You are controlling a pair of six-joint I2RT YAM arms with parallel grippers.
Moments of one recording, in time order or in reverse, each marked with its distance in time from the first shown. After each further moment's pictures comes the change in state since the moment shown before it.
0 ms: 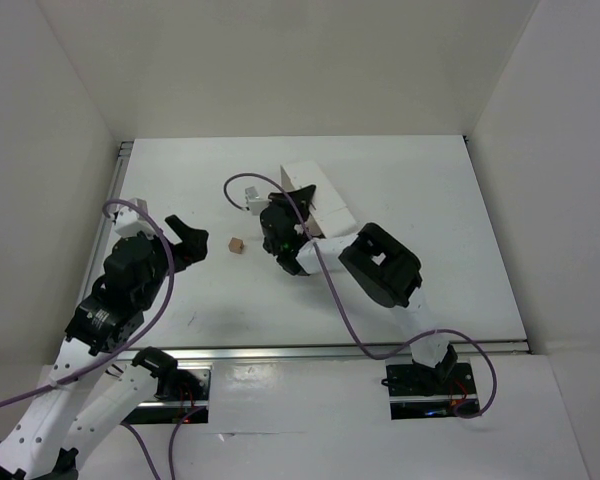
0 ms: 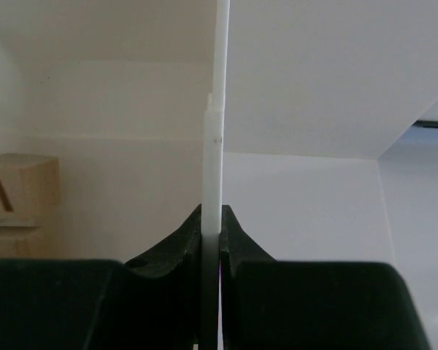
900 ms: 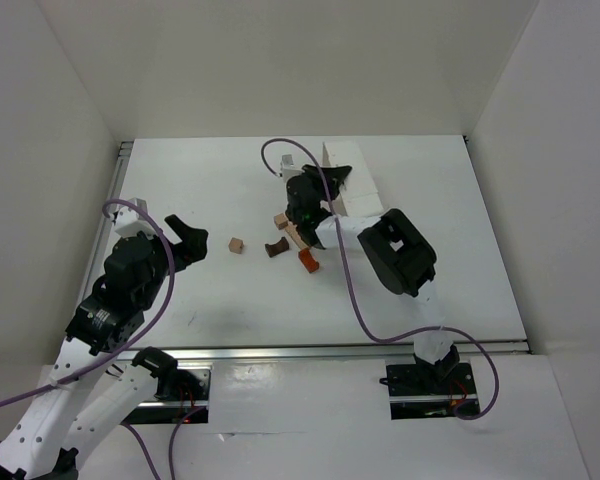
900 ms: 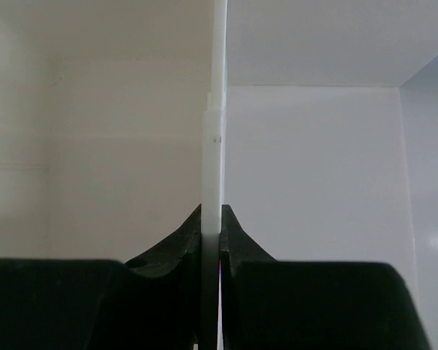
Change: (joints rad) left arm 0.000 -0.002 -0.007 0.008 -0.007 0.000; right arm -0.167 -0.021 0.063 -0.040 0.047 0.006
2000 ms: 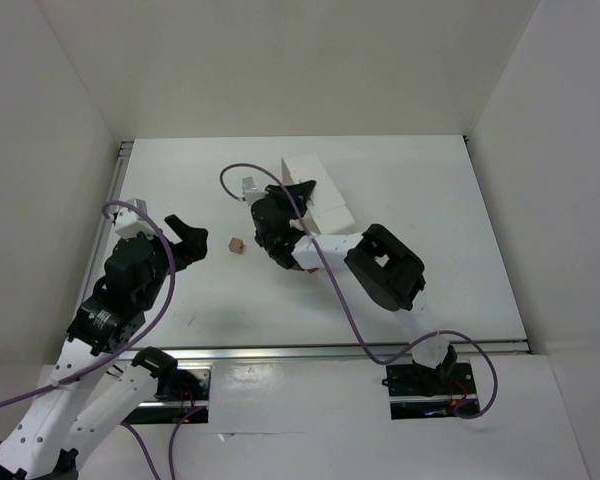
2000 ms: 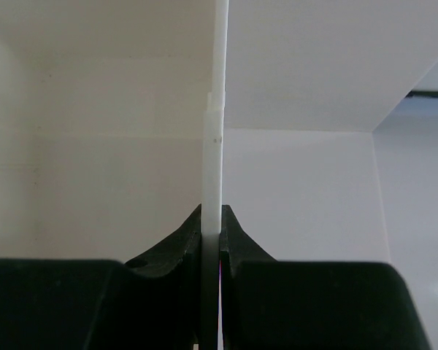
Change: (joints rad) left arm 0.000 -0.007 -0.016 0.025 -0.007 0.001; right arm 0.181 -0.016 0.027 -0.103 0.053 0.043
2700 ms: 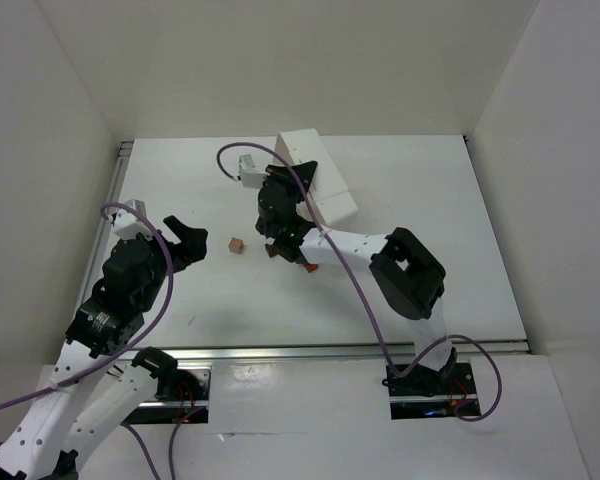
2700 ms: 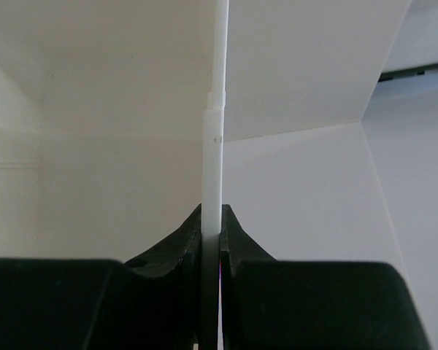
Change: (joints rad) left arm 0.000 -0.013 -0.005 0.007 0.008 0.000; right arm 0.044 -0.130 0.022 -0.003 -0.032 0.002
